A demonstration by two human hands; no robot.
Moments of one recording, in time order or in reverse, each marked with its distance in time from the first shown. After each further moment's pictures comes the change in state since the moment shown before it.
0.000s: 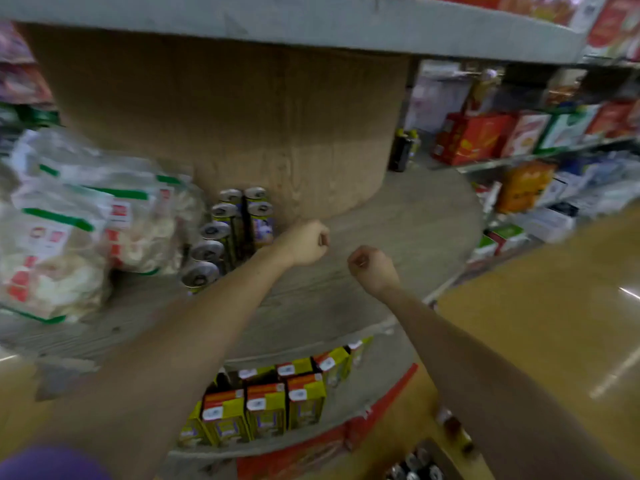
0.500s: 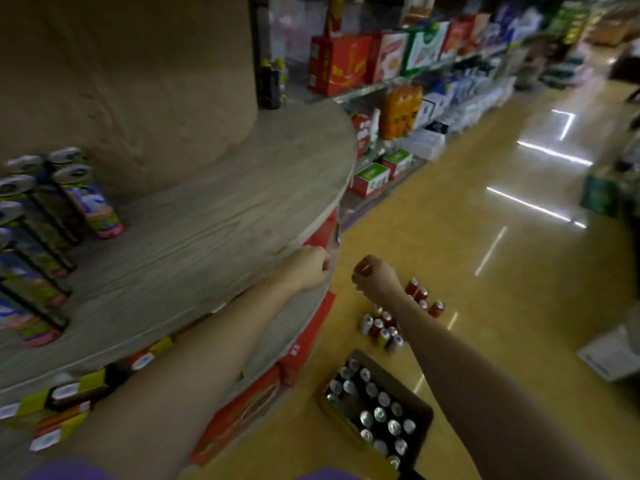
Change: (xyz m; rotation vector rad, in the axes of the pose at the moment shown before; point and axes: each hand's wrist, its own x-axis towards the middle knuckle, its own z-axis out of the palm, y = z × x) left_hand -0.004 0.161 0.209 -0.023 -0.343 0.225; right_hand -0.142 0.195 -0.101 -0.044 0.059 0.462
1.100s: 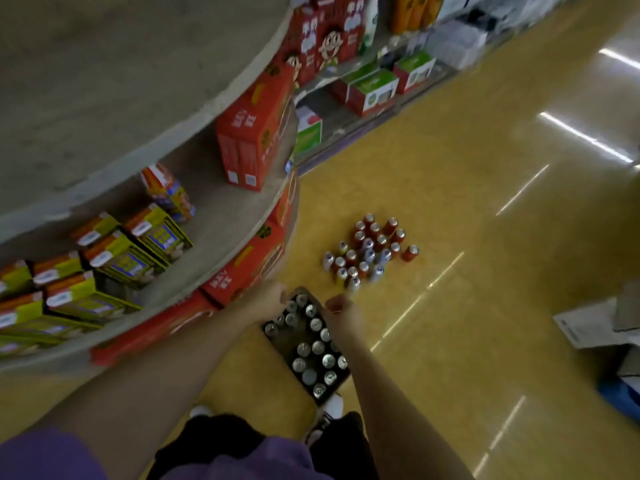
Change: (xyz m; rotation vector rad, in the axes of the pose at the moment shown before) left_hand 0.076 0.110 0.271 -0.063 -0.423 -0.380; right_hand -0.001 0.295 -0.035 0.211 -0.215 0.345
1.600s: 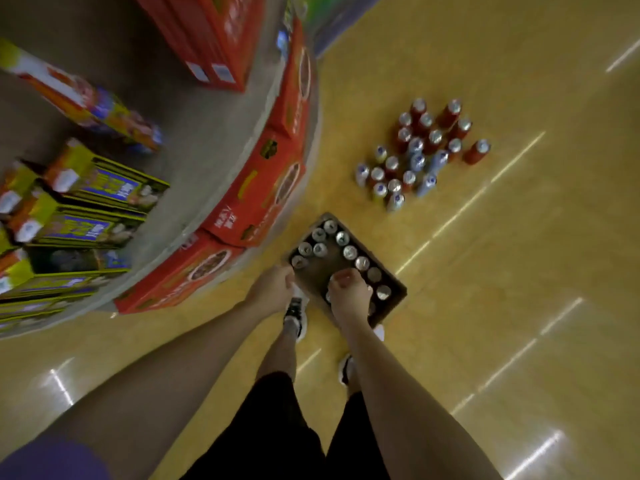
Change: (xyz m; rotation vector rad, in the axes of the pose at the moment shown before) left_hand 0.099 -0.061 0.142 -0.173 -0.153 -0.287; right_hand 0.109 0.099 0.094 0.143 -0.097 0.307
